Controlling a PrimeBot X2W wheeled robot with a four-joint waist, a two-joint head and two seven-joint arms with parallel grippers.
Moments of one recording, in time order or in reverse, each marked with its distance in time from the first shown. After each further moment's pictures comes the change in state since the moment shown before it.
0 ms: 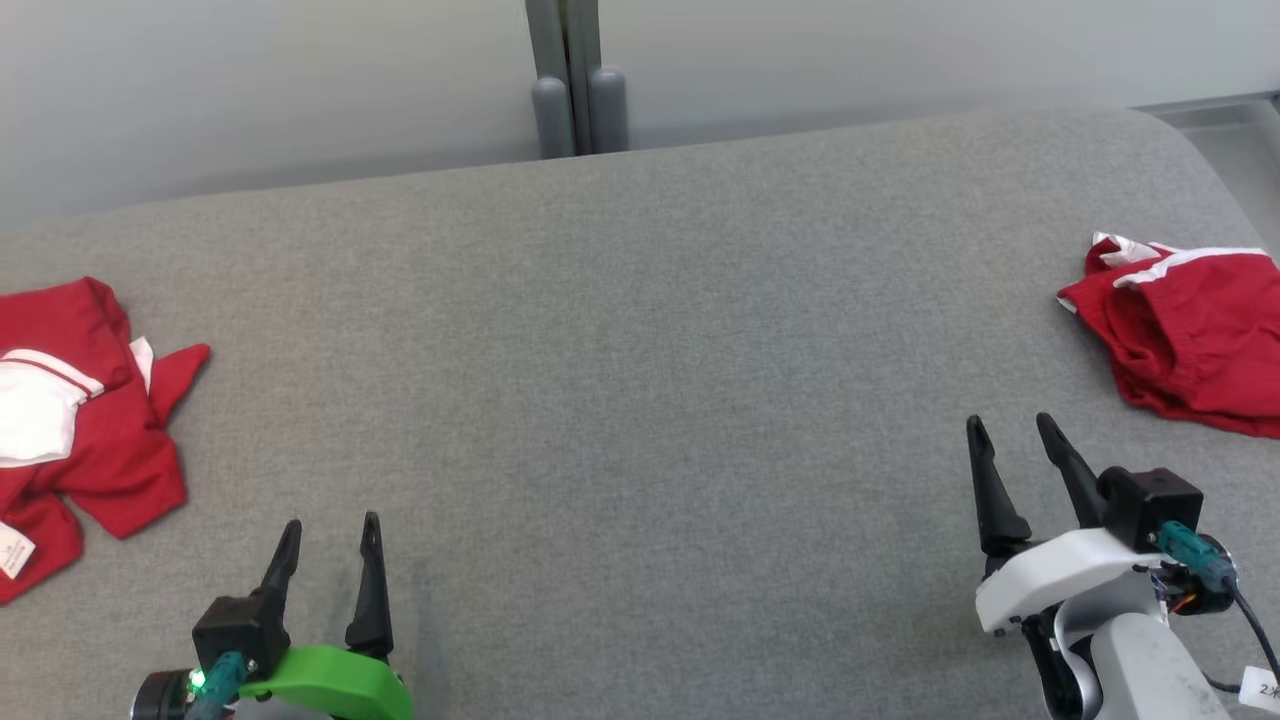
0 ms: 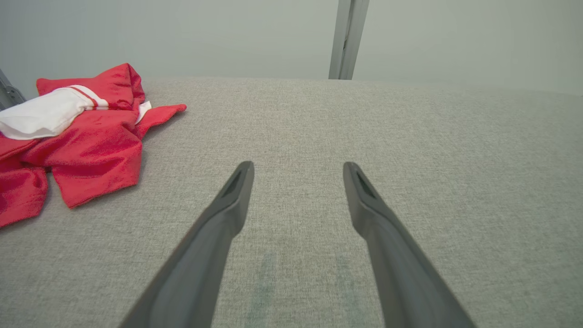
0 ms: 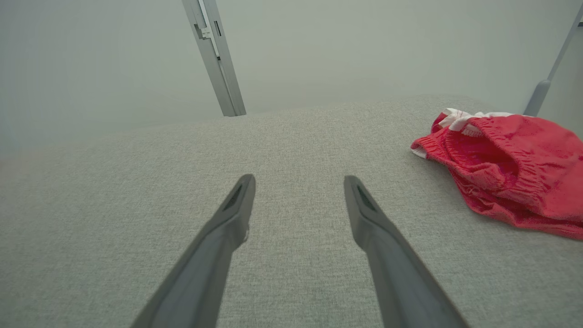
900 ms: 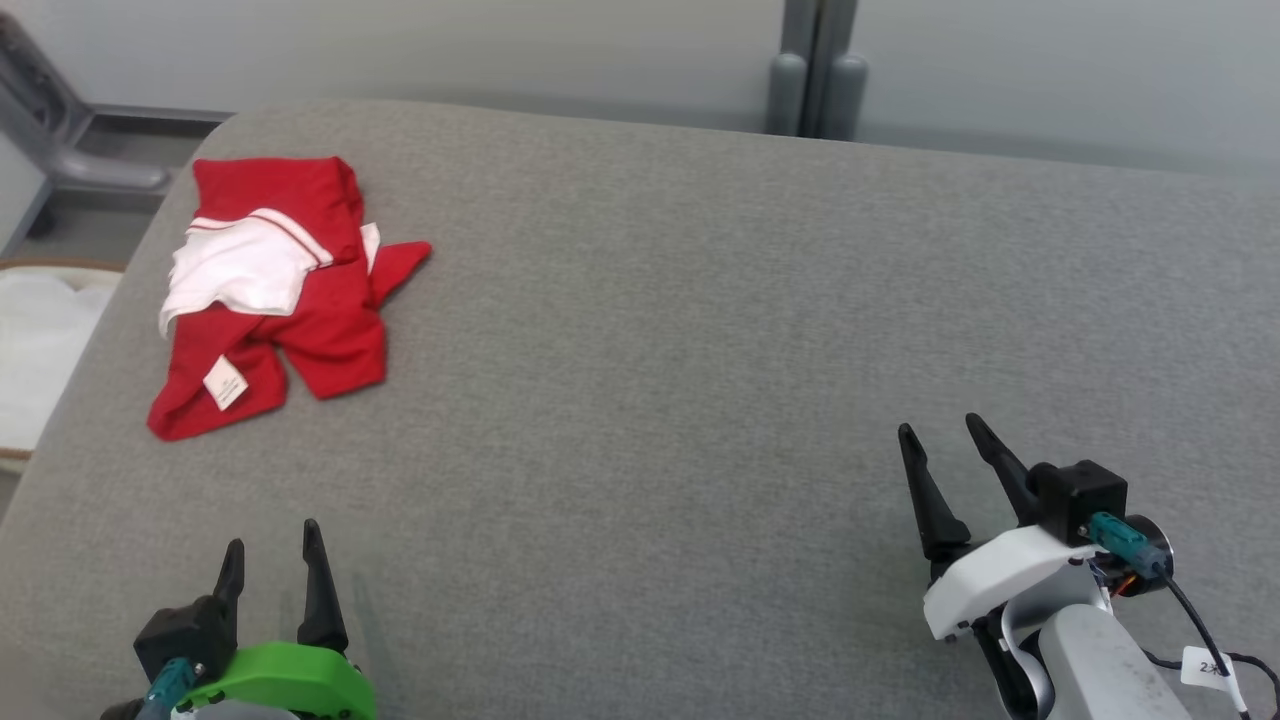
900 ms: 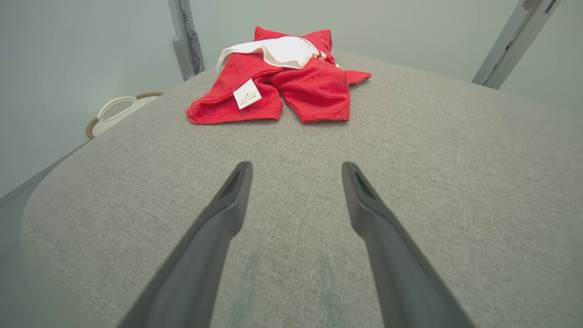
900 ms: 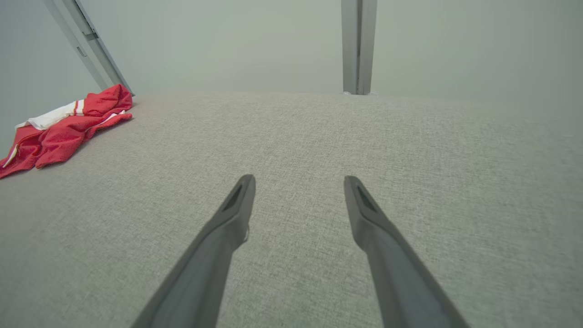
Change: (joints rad) left arm -0.010 -0.002 0.070 0.053 -0.081 0.060 0.000; right arm -0.023 0.000 0.117 0.037 -0.002 0.000 0.000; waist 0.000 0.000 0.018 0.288
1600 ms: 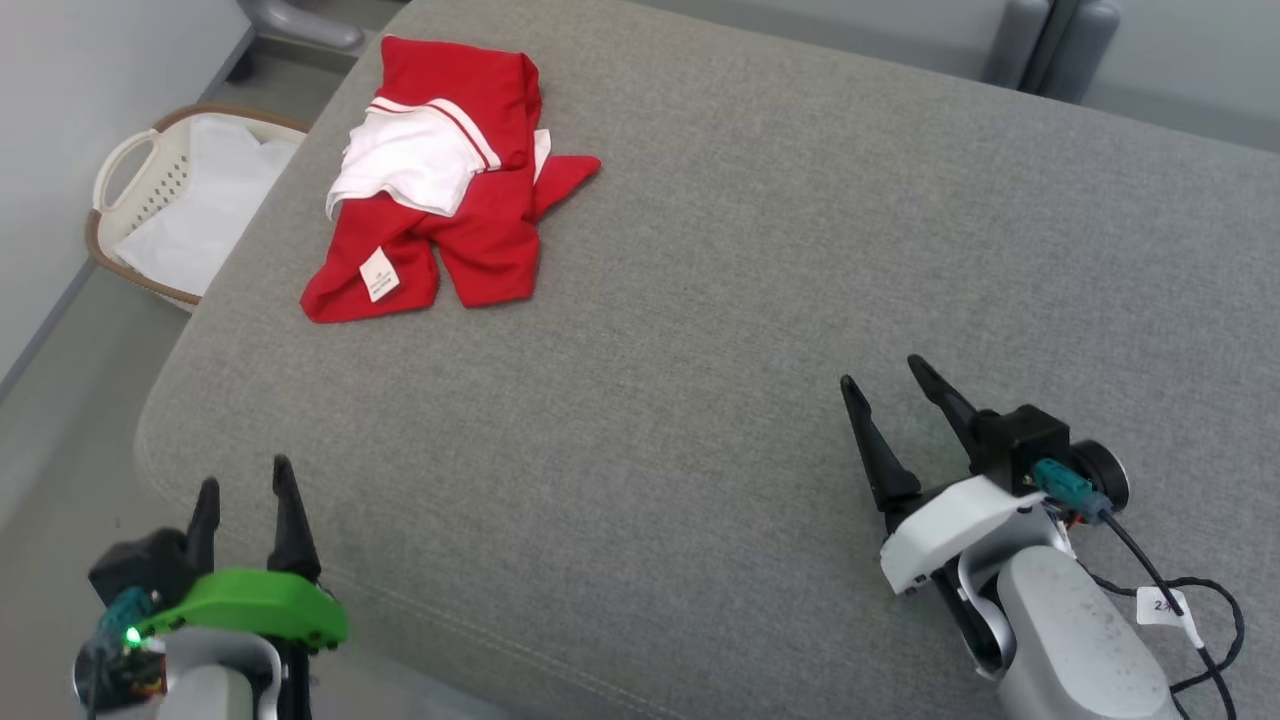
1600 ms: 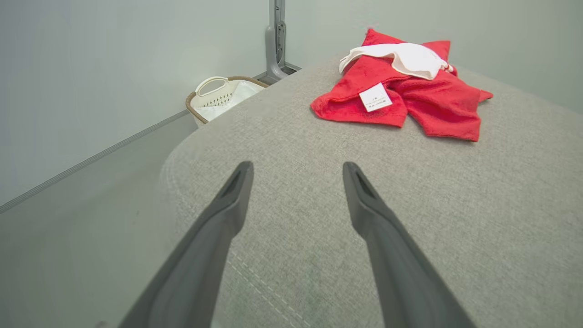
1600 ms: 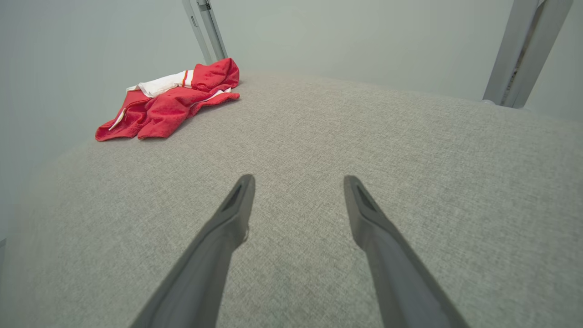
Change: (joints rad) left arm -0.128 0.010 0.050 0.117 -0.072 -0.054 0.000; right arm -0.102 0.002 0.093 0.013 -0.050 0.000 0.000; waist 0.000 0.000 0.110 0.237
